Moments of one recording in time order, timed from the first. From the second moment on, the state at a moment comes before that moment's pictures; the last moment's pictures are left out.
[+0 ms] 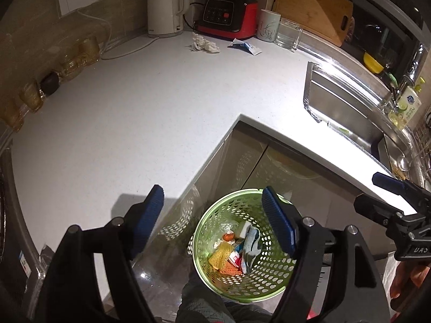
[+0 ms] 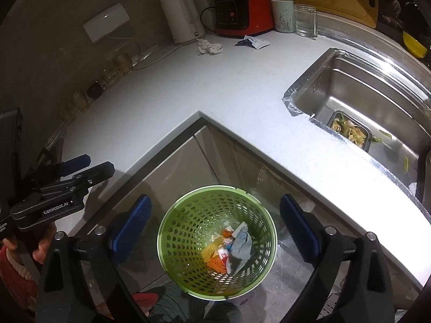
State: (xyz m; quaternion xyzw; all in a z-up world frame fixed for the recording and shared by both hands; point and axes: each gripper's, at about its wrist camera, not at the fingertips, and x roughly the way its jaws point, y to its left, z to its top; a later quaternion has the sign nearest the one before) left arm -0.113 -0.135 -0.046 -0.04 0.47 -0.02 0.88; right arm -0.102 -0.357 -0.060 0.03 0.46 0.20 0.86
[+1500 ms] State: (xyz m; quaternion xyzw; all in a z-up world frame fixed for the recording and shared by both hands) left arm 0.320 -0.105 -0.097 0.01 0.45 -0.03 0.89; right arm 0.187 -0.320 -0.065 0.03 0.47 0.09 0.88
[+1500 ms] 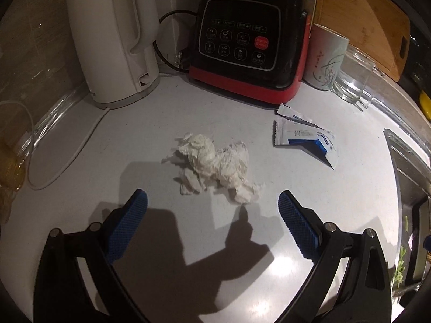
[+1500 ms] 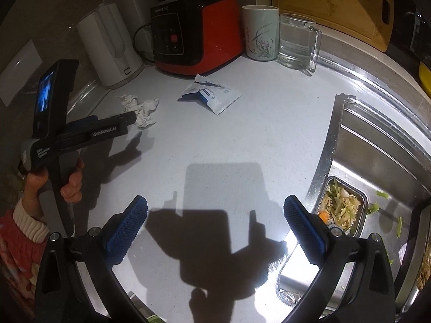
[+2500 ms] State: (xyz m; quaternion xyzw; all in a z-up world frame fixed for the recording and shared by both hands) left arm 0.379 -0.081 -0.122 -0.01 0.47 -0.07 0.88; right arm 0.411 -0.259 -0.123 -0.16 0.48 0.23 0.83
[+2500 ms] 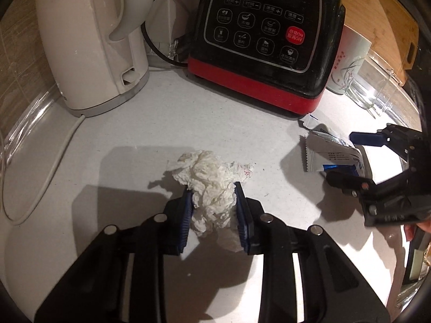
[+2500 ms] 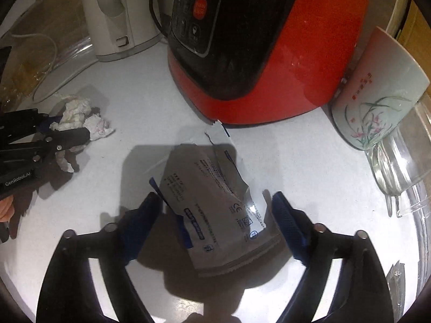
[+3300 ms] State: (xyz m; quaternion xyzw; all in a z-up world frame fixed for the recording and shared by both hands) left arm 0.224 -0.079 -0.093 -0.04 0.46 -0.07 0.89; right arm 0.234 -0.283 -0.086 -0.04 0.45 0.24 0.86
